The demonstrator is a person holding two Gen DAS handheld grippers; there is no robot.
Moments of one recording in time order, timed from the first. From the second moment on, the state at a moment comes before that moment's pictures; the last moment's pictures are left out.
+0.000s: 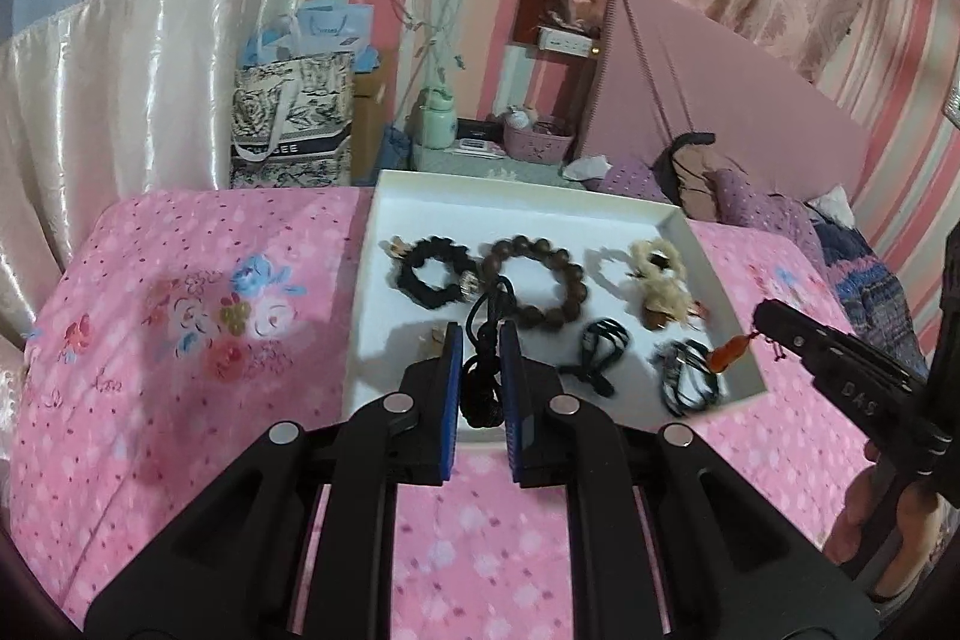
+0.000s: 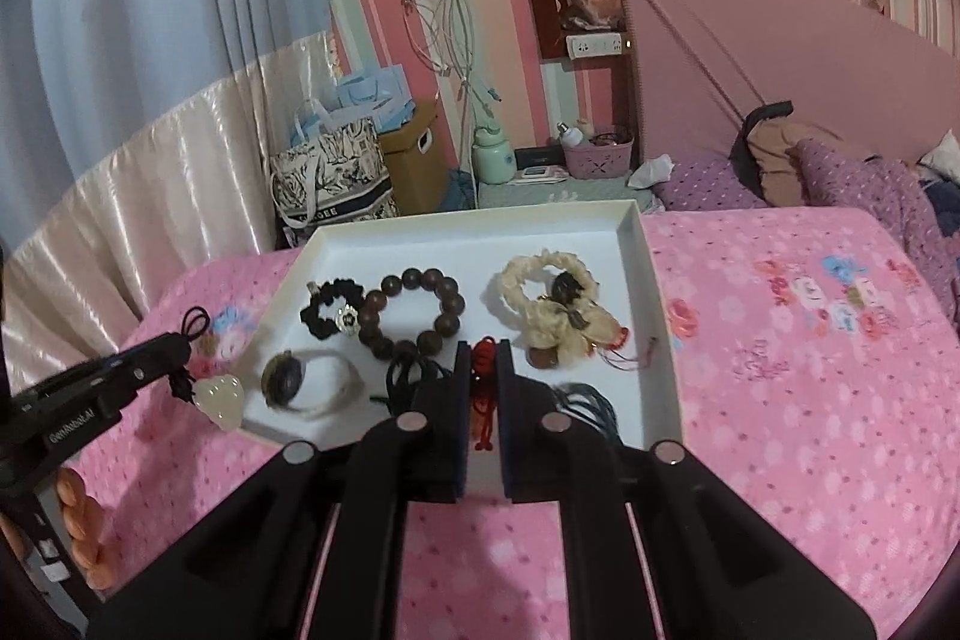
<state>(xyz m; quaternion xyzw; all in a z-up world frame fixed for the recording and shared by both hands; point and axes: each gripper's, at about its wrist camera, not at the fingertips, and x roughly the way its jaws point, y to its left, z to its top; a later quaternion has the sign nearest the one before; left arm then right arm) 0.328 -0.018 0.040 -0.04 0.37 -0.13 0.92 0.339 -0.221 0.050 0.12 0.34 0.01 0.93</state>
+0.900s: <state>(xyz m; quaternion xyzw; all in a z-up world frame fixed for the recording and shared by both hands) 0.367 -0.009 -0.041 0.01 0.43 -0.07 0.90 0.364 -0.205 -0.013 0.08 0.37 0.00 0.93</state>
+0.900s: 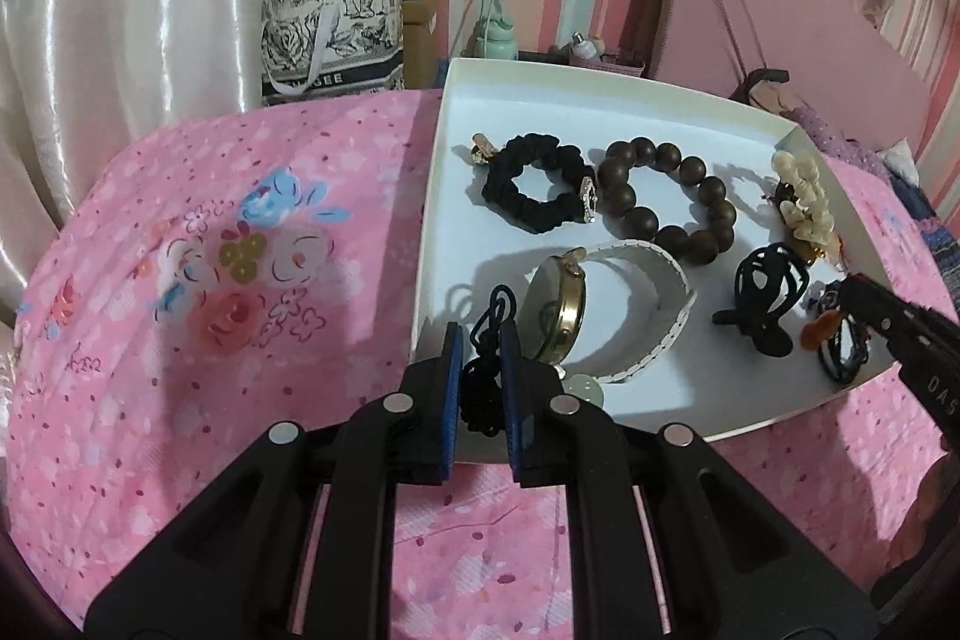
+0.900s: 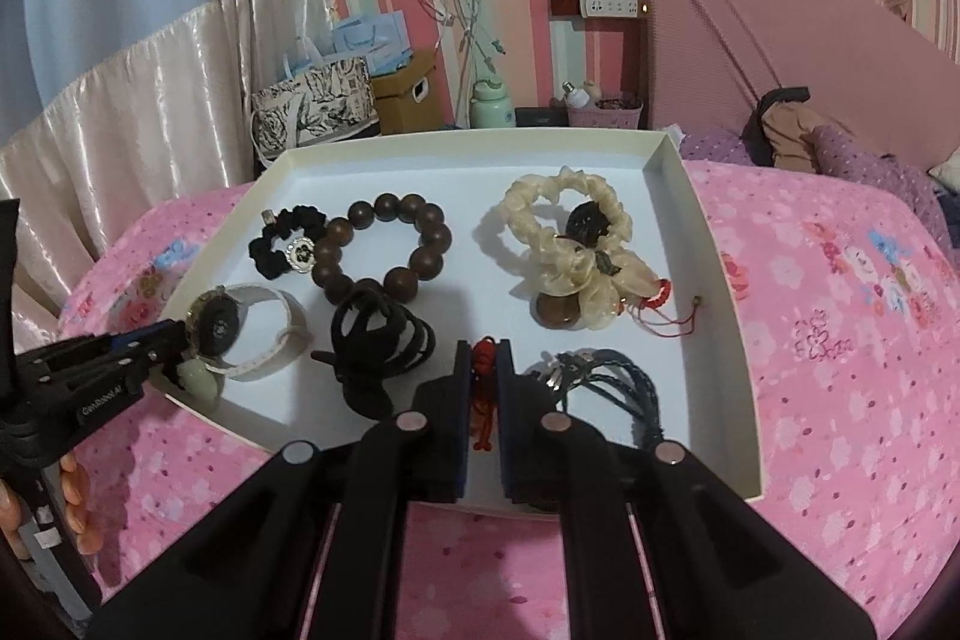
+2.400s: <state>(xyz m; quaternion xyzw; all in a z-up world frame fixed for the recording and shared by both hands) 0.254 -0.011 0.041 0.03 0.31 -0.05 0.95 0.280 -0.214 0.028 0.09 0.35 -0.05 0.93</state>
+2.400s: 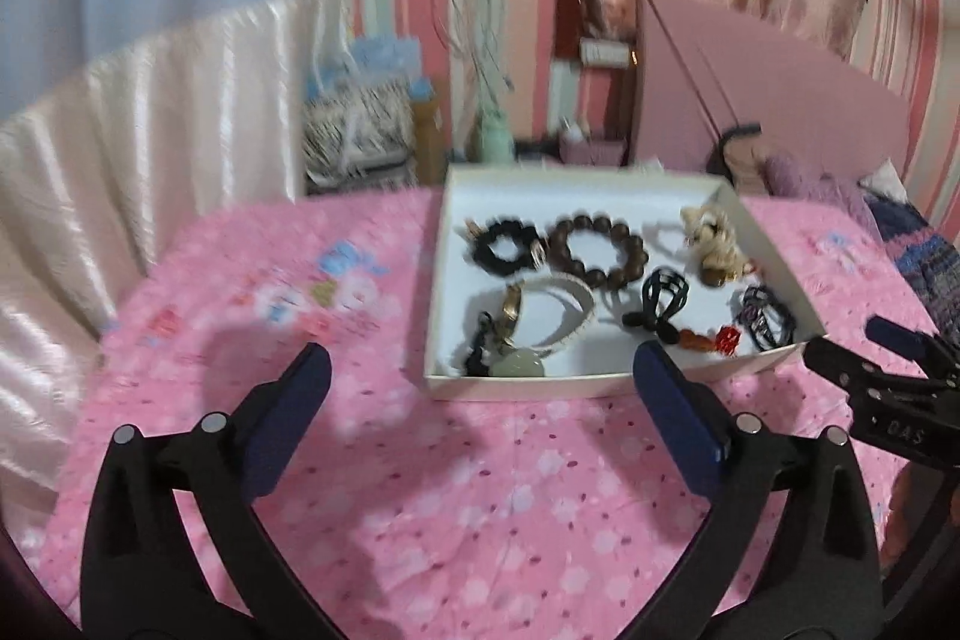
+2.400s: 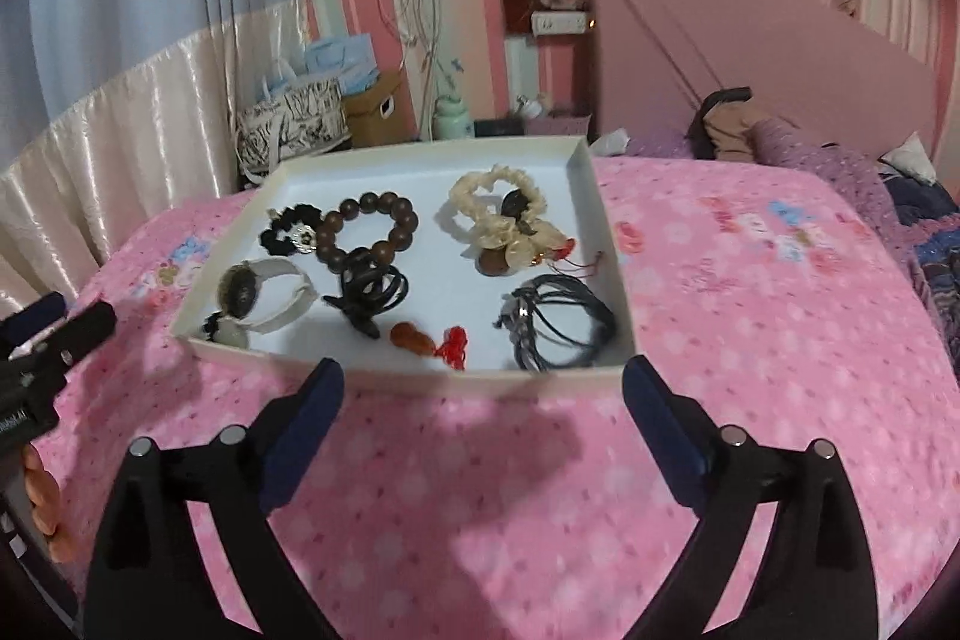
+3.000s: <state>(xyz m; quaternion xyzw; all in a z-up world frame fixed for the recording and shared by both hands) 0.108 0.016 0.073 0.01 0.23 0.00 0.97 0.139 -0.173 0.090 0.03 0.23 -0.08 0.97</state>
